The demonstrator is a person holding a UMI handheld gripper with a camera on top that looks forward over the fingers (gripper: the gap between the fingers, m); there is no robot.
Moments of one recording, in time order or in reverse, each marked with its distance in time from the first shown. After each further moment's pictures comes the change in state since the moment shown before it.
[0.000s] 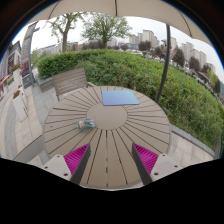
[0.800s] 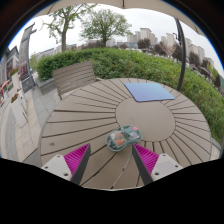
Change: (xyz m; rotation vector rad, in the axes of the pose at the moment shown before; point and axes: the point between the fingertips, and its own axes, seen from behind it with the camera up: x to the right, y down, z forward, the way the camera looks) arm -0.165 -0.004 0.205 0.003 -0.033 0.056
